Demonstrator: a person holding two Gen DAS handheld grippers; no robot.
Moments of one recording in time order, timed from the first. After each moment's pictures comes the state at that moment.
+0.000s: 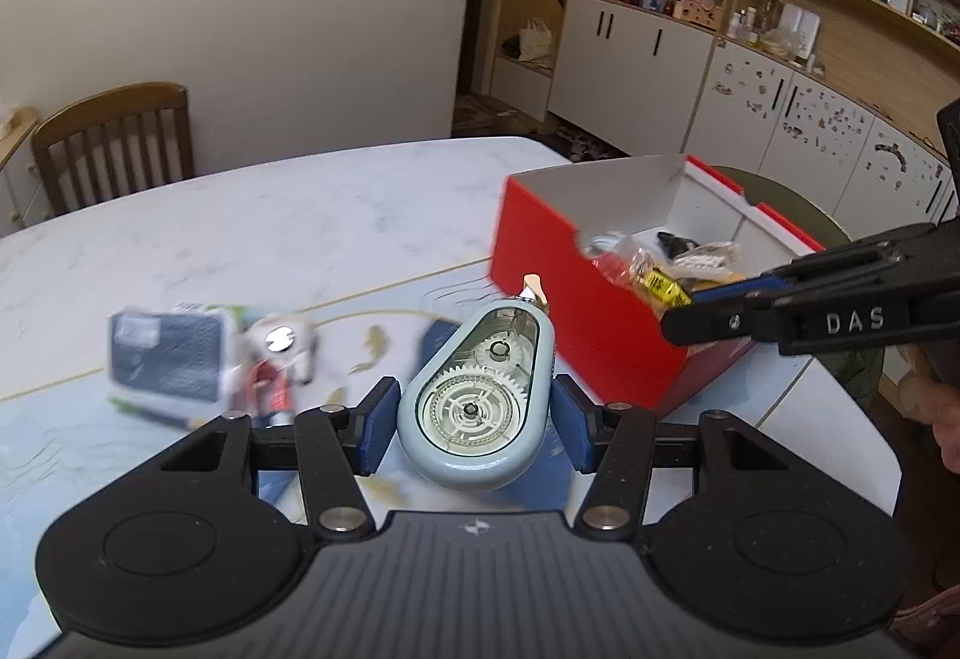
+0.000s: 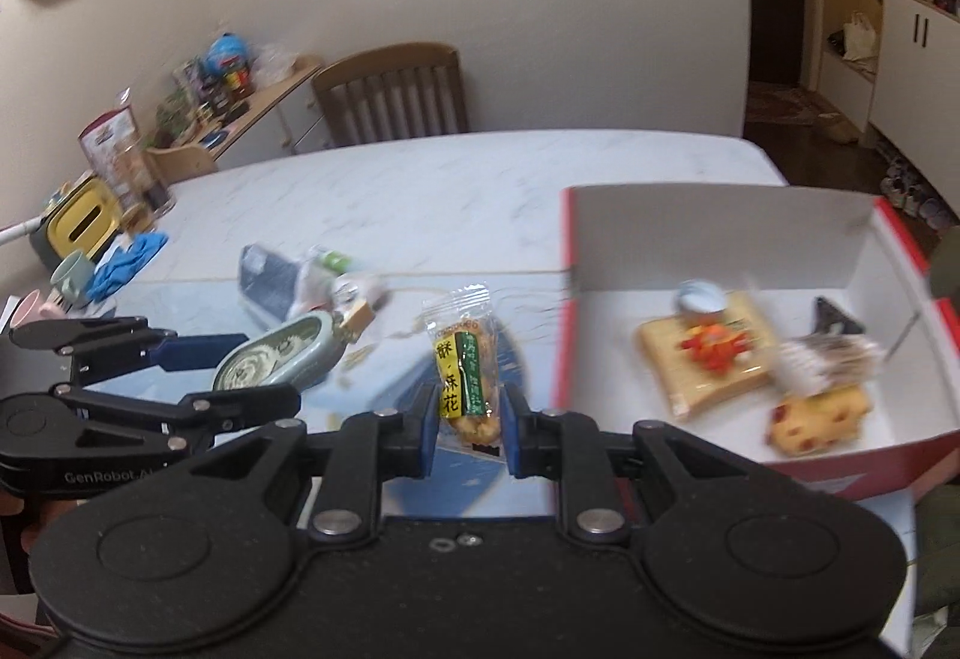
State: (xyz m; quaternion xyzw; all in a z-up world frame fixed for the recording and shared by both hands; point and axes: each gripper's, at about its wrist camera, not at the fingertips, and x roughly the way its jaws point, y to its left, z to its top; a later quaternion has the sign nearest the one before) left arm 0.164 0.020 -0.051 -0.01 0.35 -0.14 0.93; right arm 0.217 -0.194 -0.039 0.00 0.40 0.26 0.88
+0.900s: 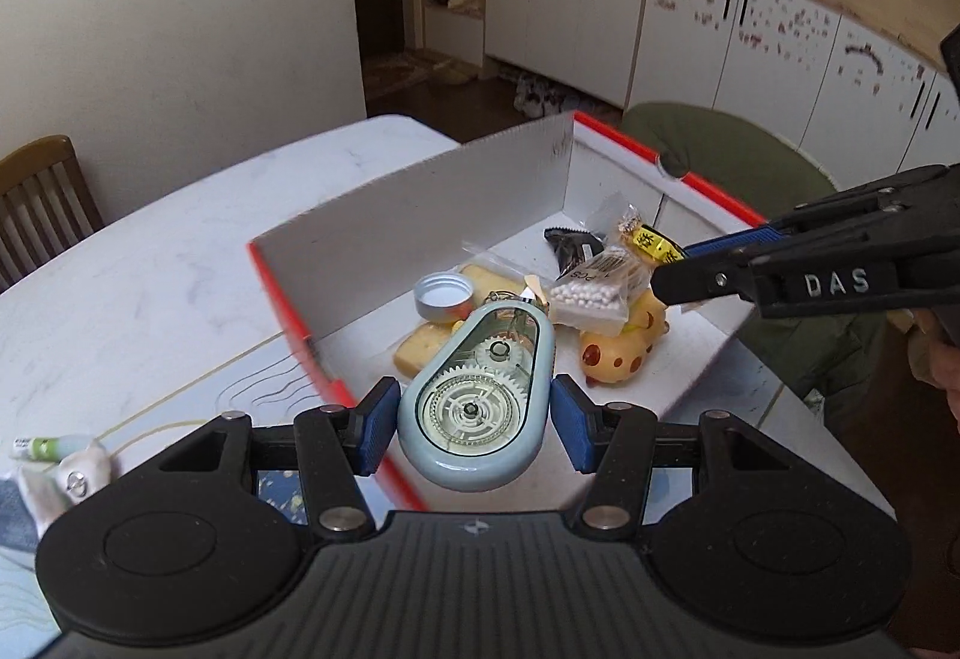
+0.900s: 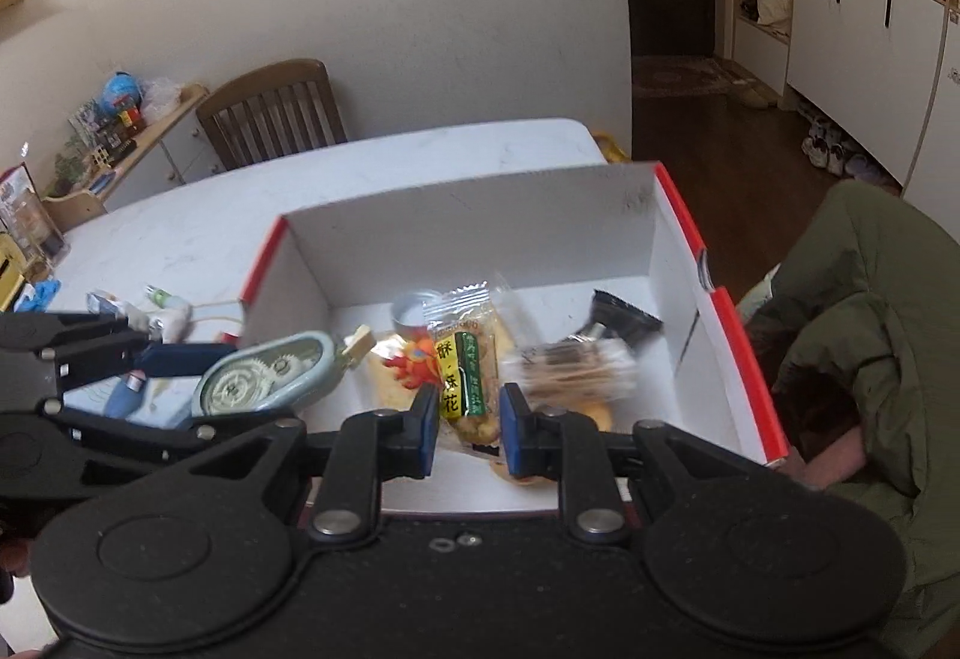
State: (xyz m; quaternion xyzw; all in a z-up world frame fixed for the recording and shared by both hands) left arm 0.262 -0.155 -0.063 0.08 0.40 -0.17 0.90; right arm 0.290 -0.334 -0.067 0.02 0.42 0.19 0.89
